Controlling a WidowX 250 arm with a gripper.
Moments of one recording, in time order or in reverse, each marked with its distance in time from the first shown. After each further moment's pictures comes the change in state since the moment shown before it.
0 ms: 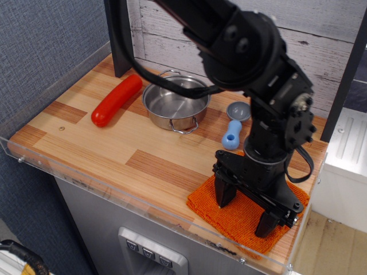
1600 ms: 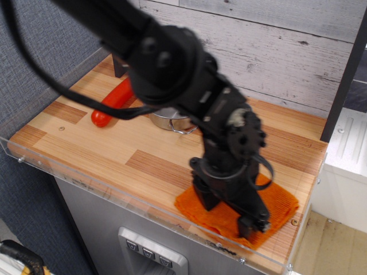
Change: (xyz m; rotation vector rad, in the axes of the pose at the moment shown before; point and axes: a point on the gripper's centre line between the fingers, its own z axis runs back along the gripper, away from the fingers) arm -0.033 0.042 -0.006 -0.030 -0.113 0.041
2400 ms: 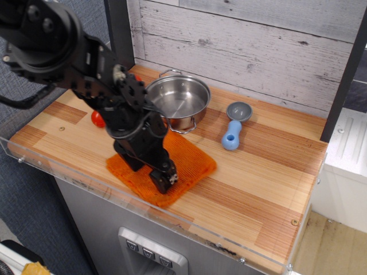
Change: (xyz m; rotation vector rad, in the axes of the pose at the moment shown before) arm -0.027 0.112 0.003 0.044 -0.073 0.077
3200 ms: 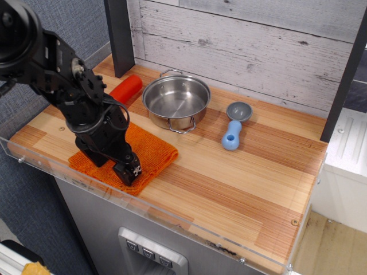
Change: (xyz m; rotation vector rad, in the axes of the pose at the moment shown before) arm -0.027 0.036 0.003 0.038 0.050 0.085
